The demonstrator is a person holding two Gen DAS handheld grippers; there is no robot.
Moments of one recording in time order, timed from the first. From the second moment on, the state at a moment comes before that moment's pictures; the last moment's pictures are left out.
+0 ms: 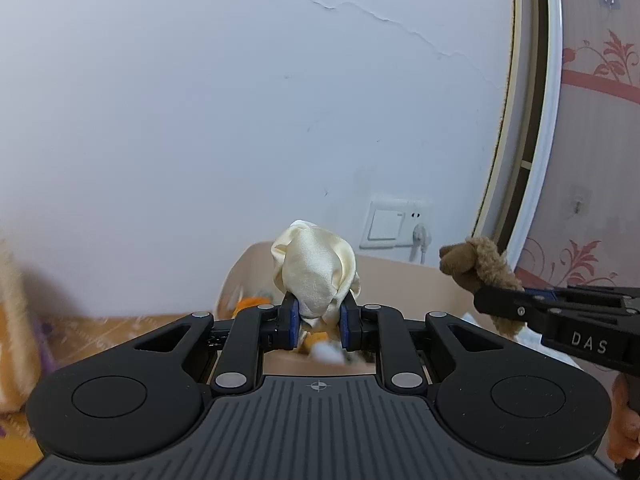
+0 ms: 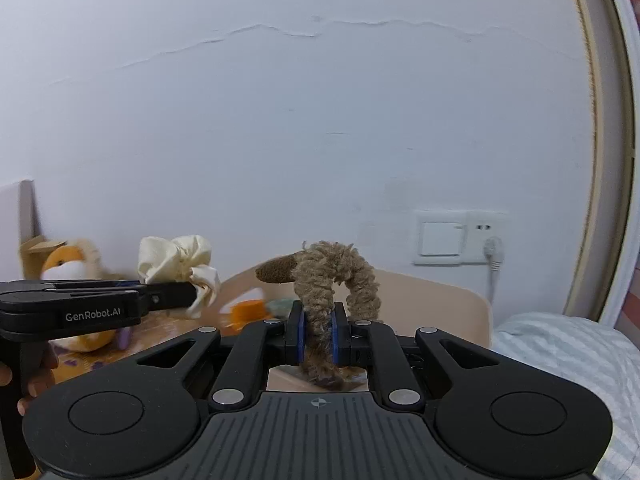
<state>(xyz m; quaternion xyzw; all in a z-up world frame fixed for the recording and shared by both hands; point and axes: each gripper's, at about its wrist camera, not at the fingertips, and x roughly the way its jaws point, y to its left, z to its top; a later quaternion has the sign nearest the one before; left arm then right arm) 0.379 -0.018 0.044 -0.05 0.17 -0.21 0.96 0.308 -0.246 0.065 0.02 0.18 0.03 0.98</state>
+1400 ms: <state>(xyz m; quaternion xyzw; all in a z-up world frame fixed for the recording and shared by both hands) 0.362 -0.056 0.008 -0.01 0.25 -0.13 0.96 0.290 -0.283 0.050 0.08 0.21 -0.02 0.97</state>
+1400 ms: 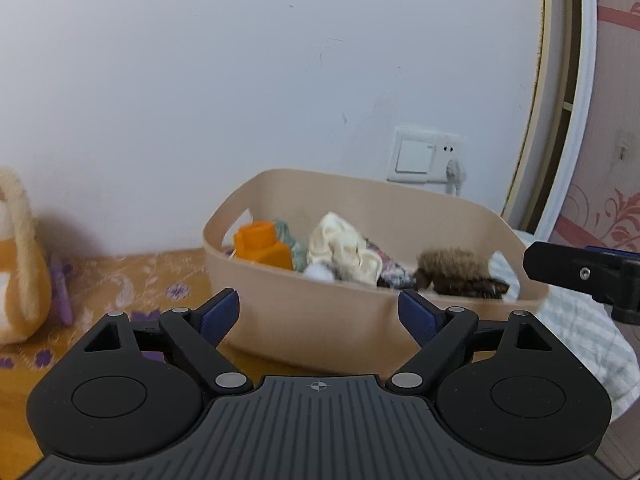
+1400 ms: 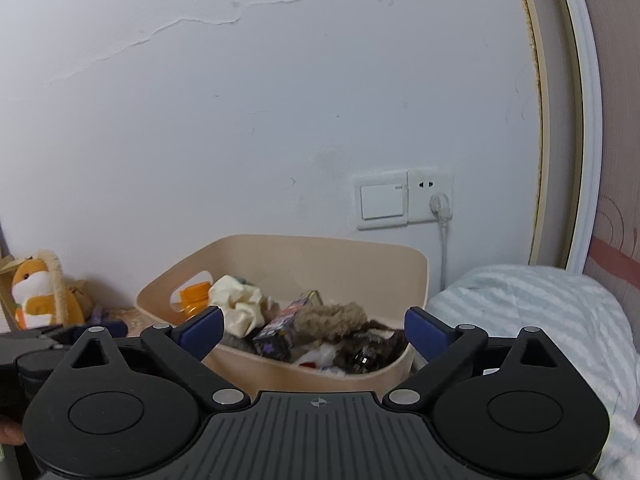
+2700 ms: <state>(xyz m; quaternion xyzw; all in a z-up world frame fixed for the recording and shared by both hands) 0.117 0.006 0.032 -0.03 0.22 -0.08 0.97 0.075 -0.213 0.061 0.08 0.19 0.00 0.98</state>
